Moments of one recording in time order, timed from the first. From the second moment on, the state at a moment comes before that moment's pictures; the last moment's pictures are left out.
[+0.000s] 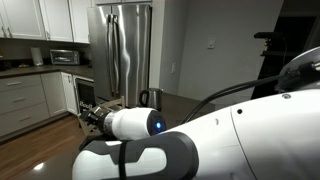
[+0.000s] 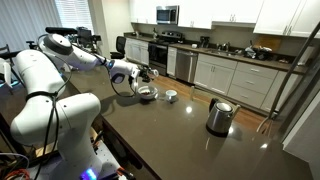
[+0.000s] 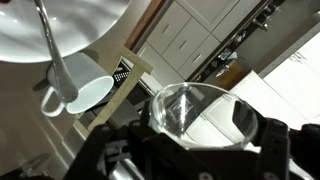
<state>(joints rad) 1.64 0.96 -1.07 -2.00 1.66 3.40 0.40</state>
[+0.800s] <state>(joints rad) 1.60 0.83 -1.01 -2.07 1.66 3.28 0.50</state>
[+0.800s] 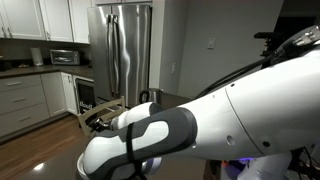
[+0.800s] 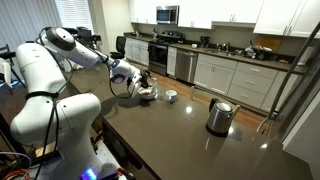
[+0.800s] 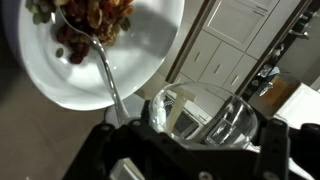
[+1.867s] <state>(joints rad) 1.42 0.60 -0.81 -2.05 1.65 3.28 0.52</state>
